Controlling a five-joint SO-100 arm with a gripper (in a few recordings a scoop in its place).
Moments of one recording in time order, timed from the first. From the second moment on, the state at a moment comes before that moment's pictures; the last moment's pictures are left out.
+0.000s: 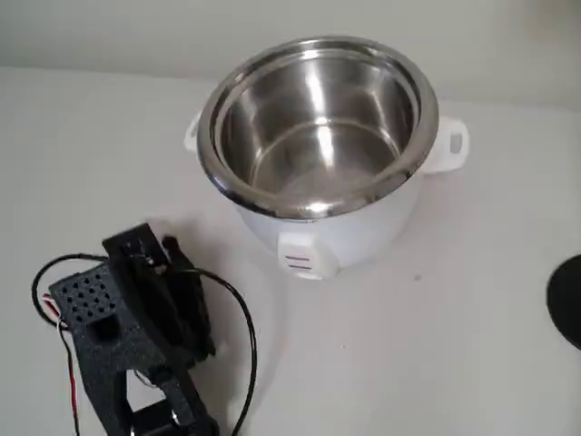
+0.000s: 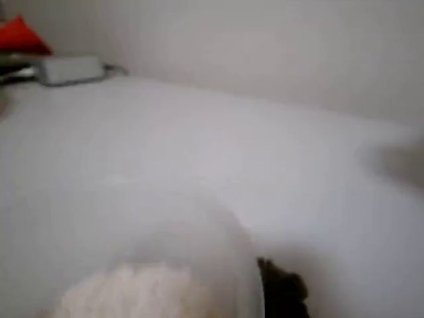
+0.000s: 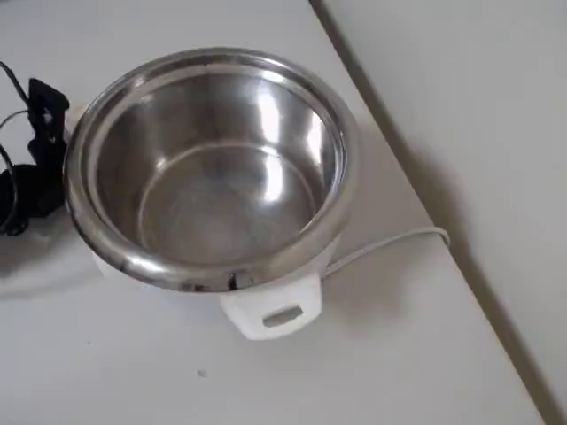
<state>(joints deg) -43.3 45.2 138.7 -96.4 -86.2</state>
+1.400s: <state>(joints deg) -33.0 94.7 123.7 -38.7 -83.1</state>
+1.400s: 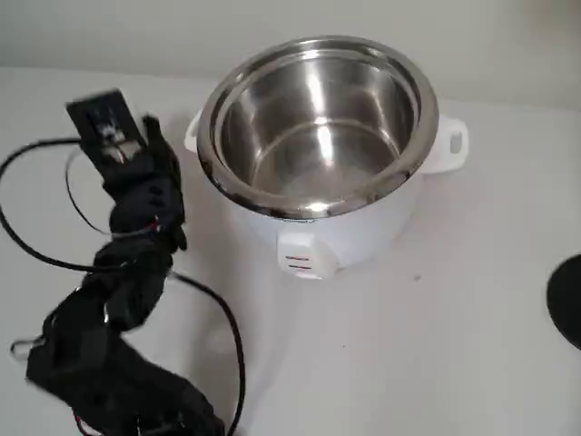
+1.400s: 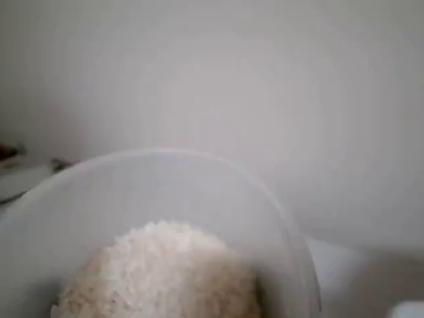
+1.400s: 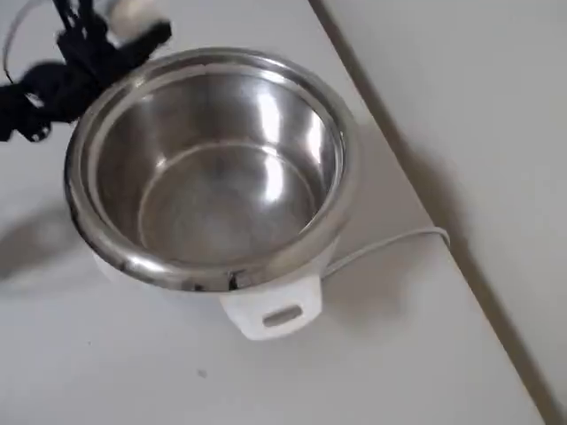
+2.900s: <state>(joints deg) -8.8 104.7 82.6 35.7 19.9</state>
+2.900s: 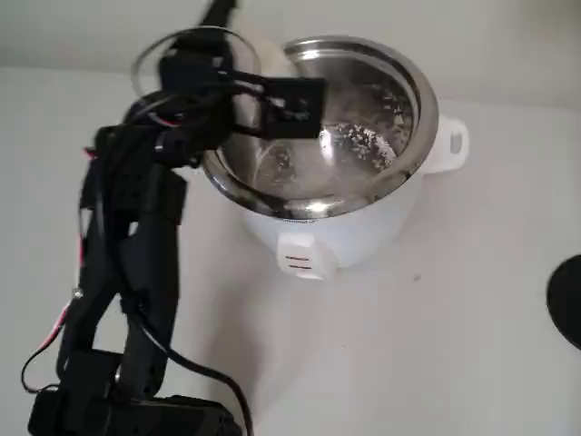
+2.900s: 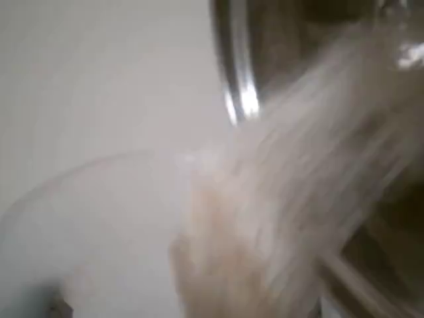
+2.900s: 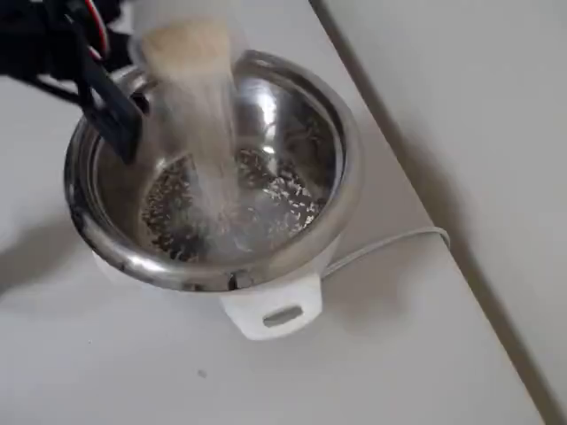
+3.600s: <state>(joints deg) -10.5 102.6 81.4 40.9 42.5</state>
